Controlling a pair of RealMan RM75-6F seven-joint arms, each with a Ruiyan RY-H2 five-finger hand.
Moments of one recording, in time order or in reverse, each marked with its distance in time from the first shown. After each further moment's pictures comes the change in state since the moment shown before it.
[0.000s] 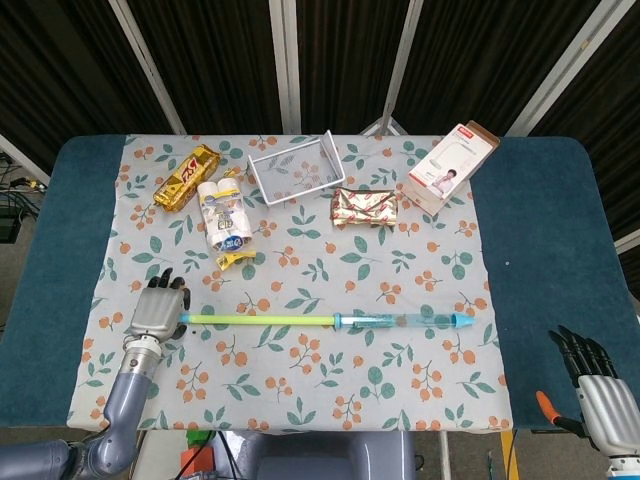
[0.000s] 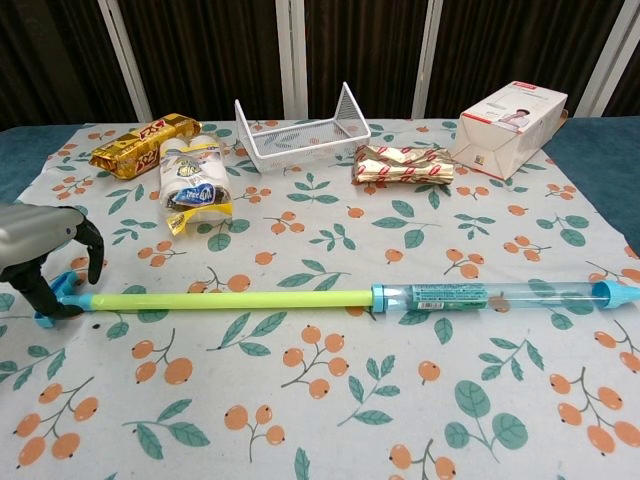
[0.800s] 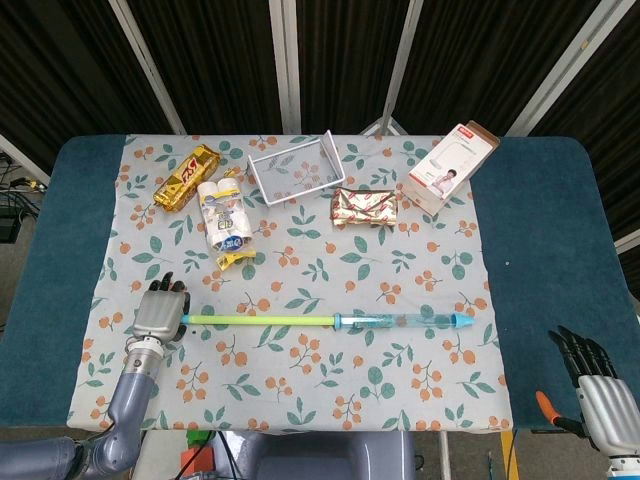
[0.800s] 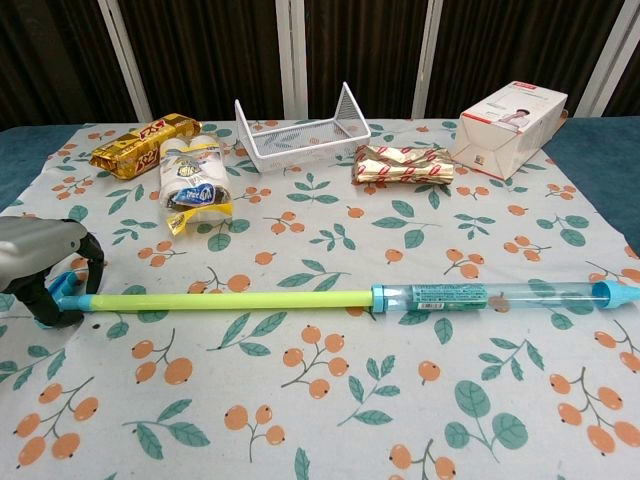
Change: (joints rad) left arm -0.025 -0.024 0.030 0.030 -0.048 0.004 0.020; right arm 0.001 0.002 -0.002 -0.001 -0.002 0.000 0.007
